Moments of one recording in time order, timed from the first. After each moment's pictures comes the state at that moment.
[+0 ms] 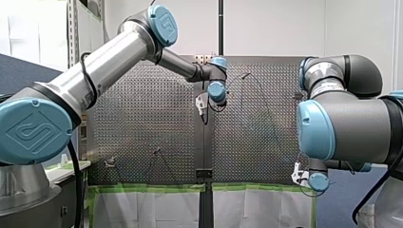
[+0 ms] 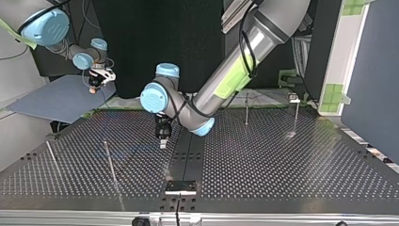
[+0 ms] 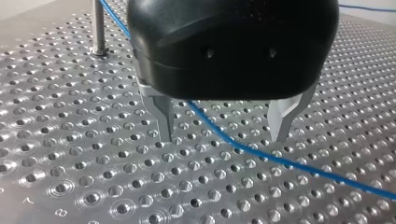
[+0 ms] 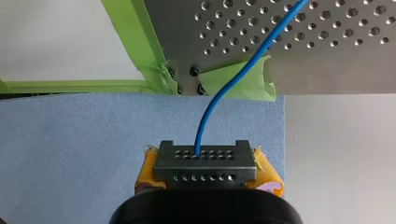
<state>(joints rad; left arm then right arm) -0.66 -2.38 -0.92 -3.09 -2.03 -1.90 1.52 -0.42 1.51 -0.83 1.56 1.68</state>
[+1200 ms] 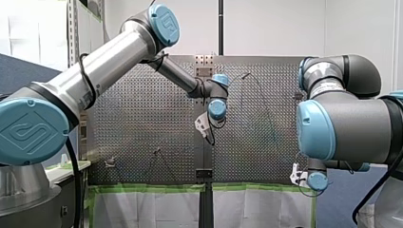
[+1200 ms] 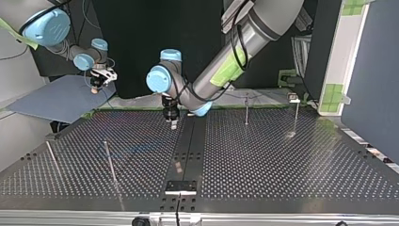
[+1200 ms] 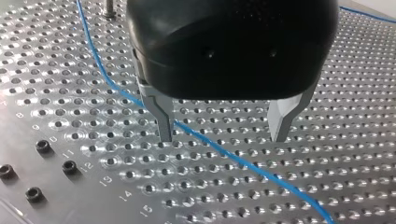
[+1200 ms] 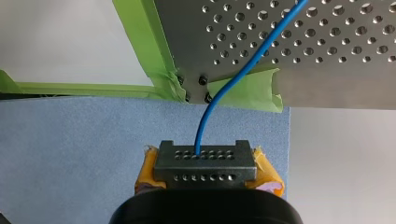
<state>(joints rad) -0.70 -2.39 -1.12 -2.93 -2.14 -2.23 1.53 -0.42 1.51 -0.80 1.55 1.65</state>
